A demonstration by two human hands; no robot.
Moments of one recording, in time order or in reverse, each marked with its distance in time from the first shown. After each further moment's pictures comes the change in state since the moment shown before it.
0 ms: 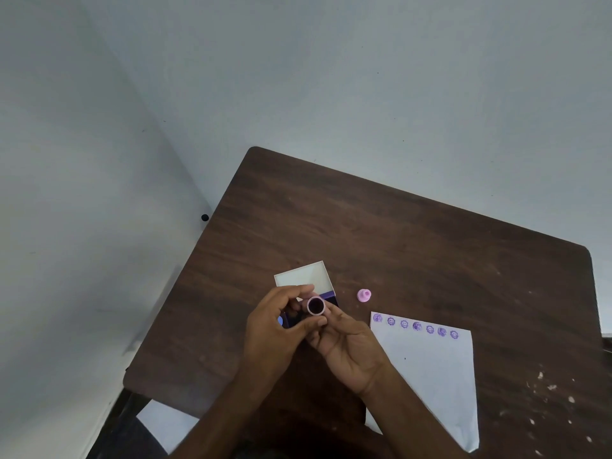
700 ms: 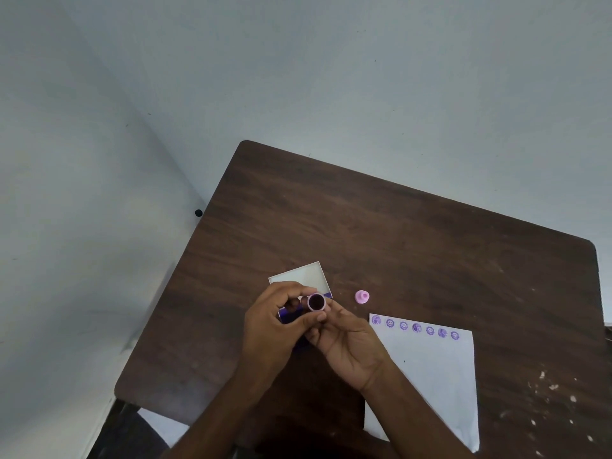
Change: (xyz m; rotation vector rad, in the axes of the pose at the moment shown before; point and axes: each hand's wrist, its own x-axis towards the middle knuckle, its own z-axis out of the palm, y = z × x) left_hand 0.023 -0.006 0.009 0.031 -0.025 0.004; right_hand 0.020 -0.014 -0.012 -0.025 -0.010 0.001
